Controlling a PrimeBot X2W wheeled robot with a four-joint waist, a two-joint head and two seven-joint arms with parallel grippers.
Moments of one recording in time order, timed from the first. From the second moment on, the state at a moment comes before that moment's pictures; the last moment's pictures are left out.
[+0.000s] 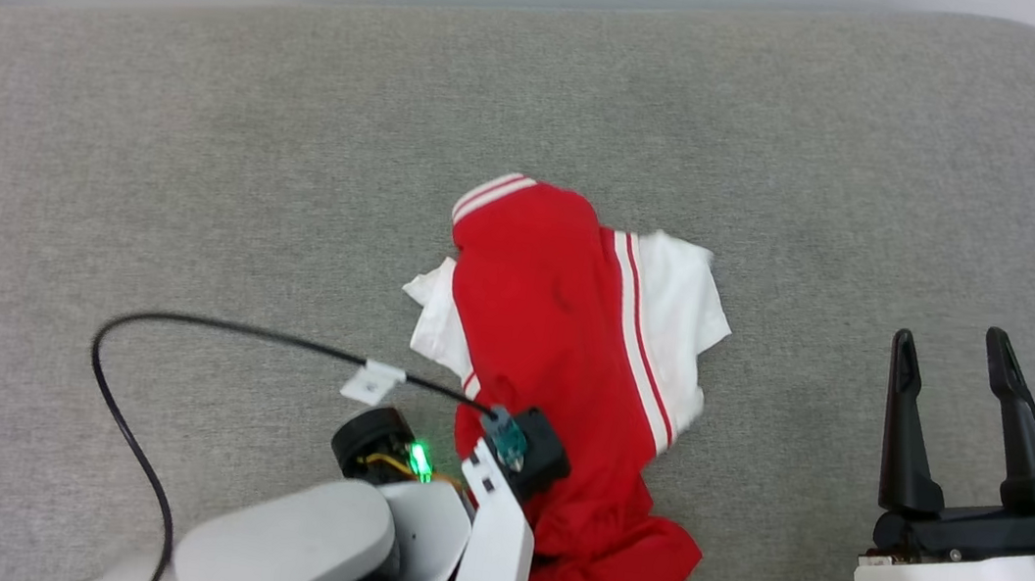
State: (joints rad) left arm -0.73 0.45 -1.24 0.19 -0.92 -0.13 0.46; right arm -0.07 -0.05 -0.02 -0.08 0.08 0.13 -0.26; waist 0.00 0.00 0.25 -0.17
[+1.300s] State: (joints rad) left arm -0.35 0.47 -0.69 0.08 -0.53 0.48 -0.26; right arm 0.04 -0.05 -0.09 -0.02 0.10 0.13 -0.26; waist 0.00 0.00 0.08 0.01
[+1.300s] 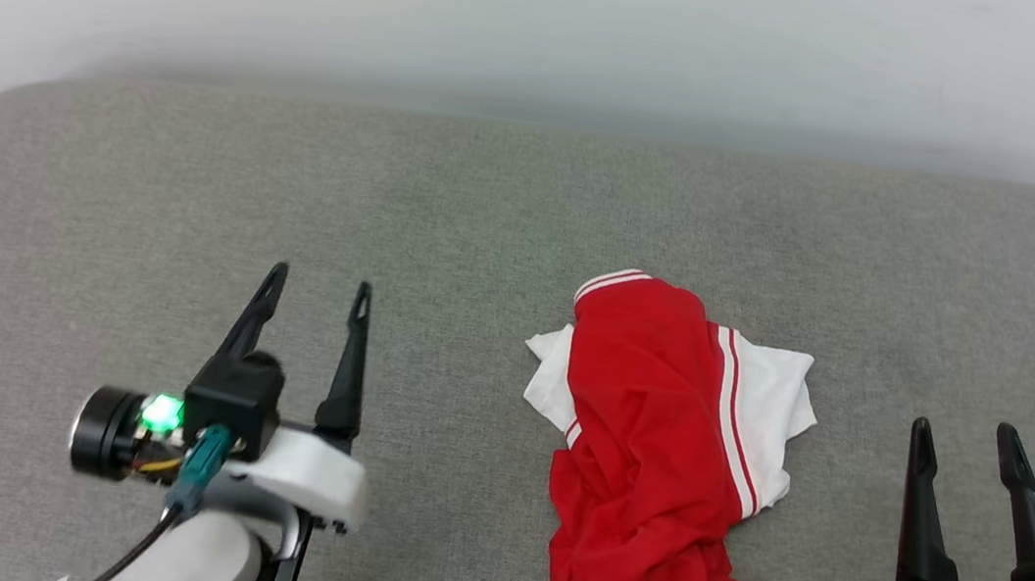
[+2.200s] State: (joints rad) left arm 0.08 0.21 -0.22 0.06 -0.23 0.19 -0.26; right arm 0.15 -0.05 -0.07 0.03 0.17 0.13 -0.26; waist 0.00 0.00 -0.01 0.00
